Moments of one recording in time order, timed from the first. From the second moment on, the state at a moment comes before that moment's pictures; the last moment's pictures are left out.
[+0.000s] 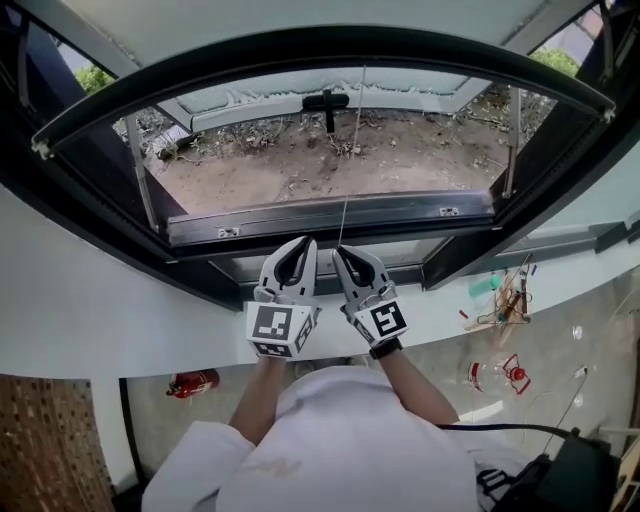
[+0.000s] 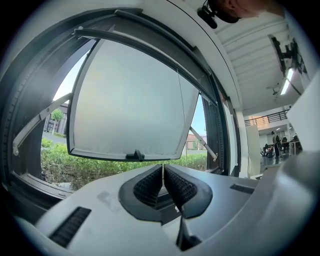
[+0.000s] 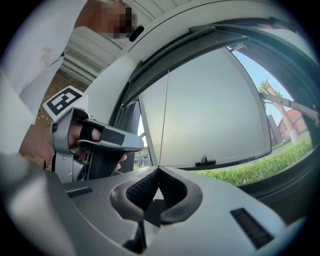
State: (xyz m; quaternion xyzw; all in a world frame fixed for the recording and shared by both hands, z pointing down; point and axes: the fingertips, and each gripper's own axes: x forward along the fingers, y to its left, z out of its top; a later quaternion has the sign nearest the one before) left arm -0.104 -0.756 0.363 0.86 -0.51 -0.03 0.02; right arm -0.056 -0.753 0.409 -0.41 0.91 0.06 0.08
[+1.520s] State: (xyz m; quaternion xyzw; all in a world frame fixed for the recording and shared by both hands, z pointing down) left arm -0.109 -0.765 0.326 0.86 -0.50 -0.07 0.02; right arm -0.036 -0.732 0.209 -0.34 0.89 0.12 0.28
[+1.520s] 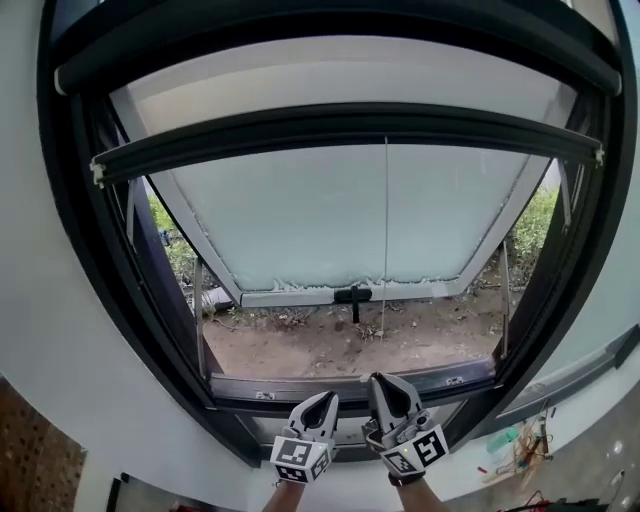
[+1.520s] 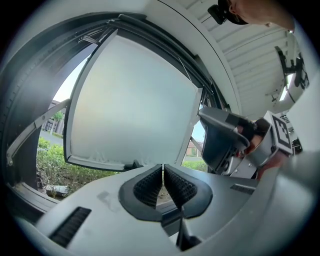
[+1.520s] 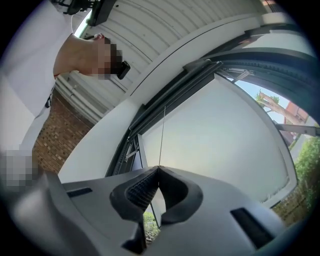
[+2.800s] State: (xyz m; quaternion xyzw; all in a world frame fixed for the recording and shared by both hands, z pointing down) left arm -0.118 -0.752 0.346 0.86 -0.50 -0.06 0.04; right arm -0.047 -0.765 0.243 -0.35 0.90 -0.08 0.24
